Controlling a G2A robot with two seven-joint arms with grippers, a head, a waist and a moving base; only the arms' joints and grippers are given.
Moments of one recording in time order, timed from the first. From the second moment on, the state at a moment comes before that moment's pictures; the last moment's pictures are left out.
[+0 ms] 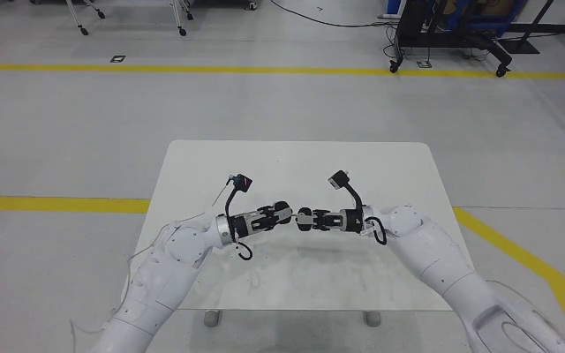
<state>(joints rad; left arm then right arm) 1.13 -1.21 -1.05 -1.31 0.08 -0.62 -0.72 -0.92 -1.12 0.77 -1.00 0.50 -0.78 1.04</state>
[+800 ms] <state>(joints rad) 1.13 -1.21 -1.04 -1.30 0.09 -0.63 -0.70 -0.90 -1.10 0.73 -0.98 0.52 -0.80 1.02</state>
